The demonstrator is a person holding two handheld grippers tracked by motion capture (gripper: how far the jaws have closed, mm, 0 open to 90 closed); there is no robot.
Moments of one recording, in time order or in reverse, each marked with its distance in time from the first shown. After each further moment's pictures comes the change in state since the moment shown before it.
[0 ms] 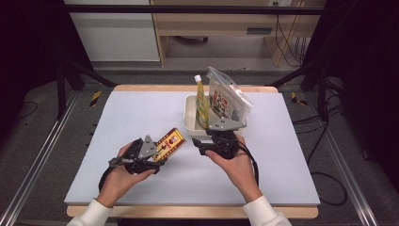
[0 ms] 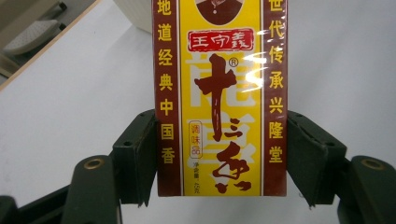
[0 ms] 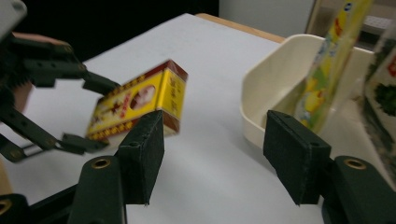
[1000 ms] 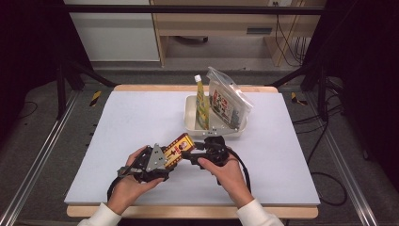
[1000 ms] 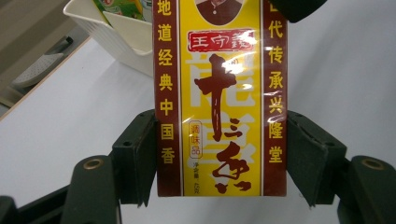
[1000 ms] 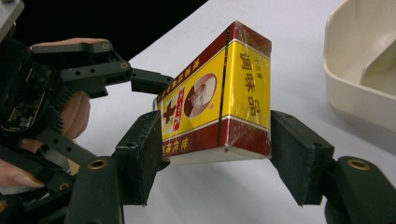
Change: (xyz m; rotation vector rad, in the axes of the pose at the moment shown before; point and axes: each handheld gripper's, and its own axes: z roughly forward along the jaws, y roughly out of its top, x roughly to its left) left arm -0.032 0.008 0.006 -0.103 0.008 0.051; right arm 0.012 -0.027 0.028 0.055 0.229 0.192
